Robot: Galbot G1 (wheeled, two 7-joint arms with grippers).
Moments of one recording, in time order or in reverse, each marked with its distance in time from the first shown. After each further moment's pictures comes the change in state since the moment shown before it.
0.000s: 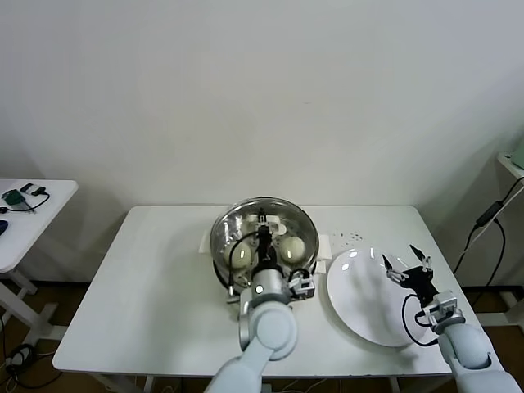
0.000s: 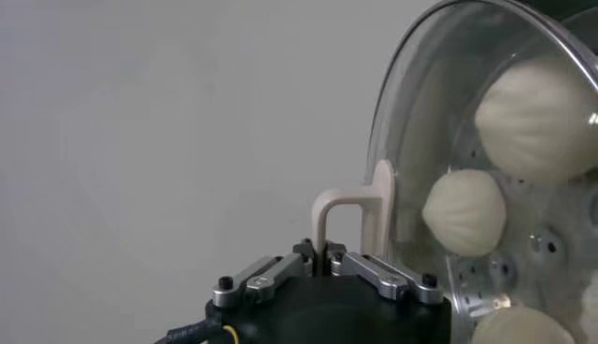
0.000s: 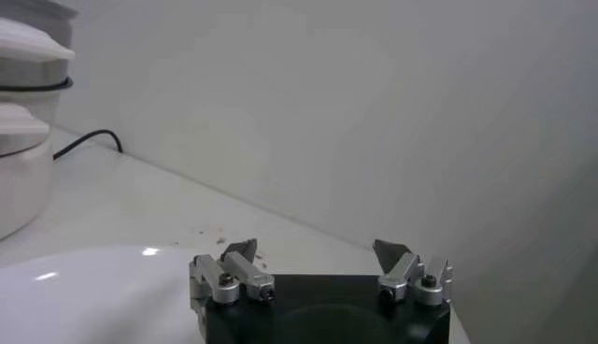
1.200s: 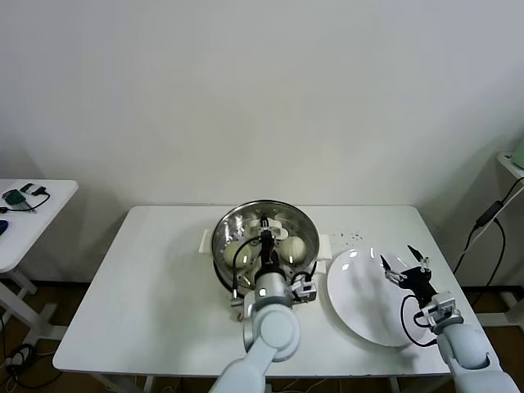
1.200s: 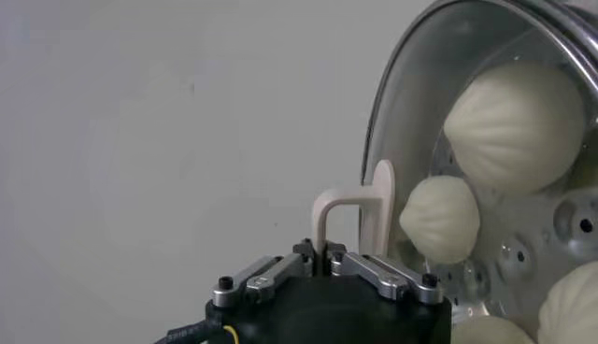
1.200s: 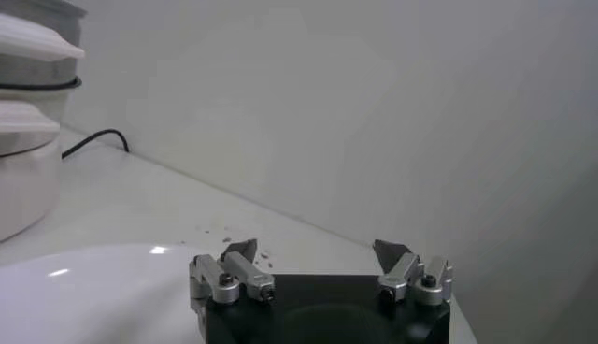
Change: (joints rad) left arm 0.004 -0.015 -0.009 0.048 -0.032 0.000 -0.056; right arm 0.004 0.012 0.005 -0.005 -0.014 0.004 -0.017
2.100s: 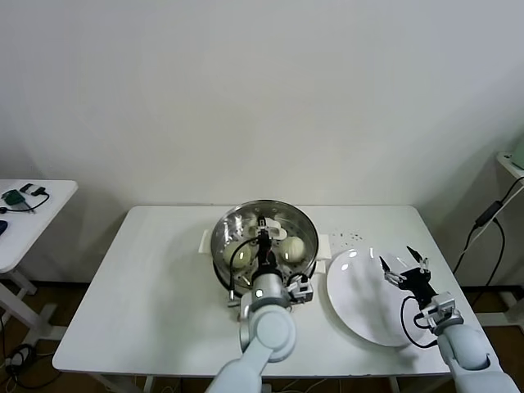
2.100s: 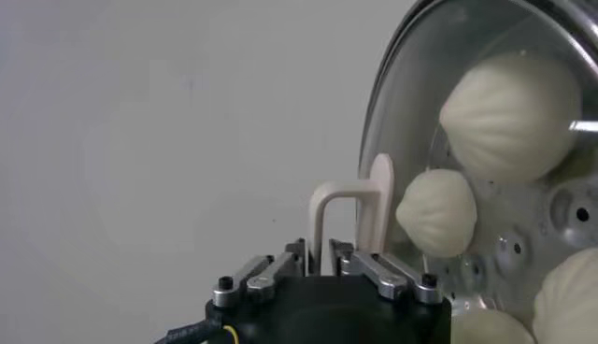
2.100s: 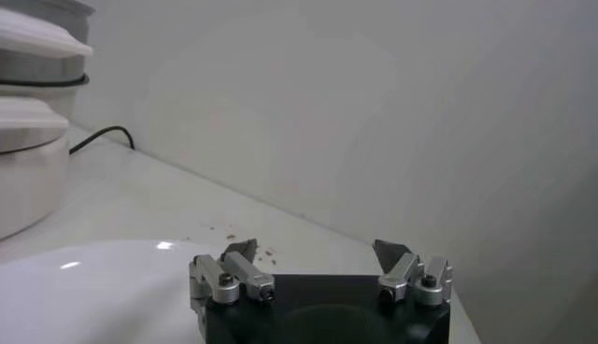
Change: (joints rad) left arm 0.007 0.022 -0.001 -0.013 -0.030 0.000 -0.010; right arm -0.006 0.003 0.007 0.009 -0.011 -0.009 -0.015
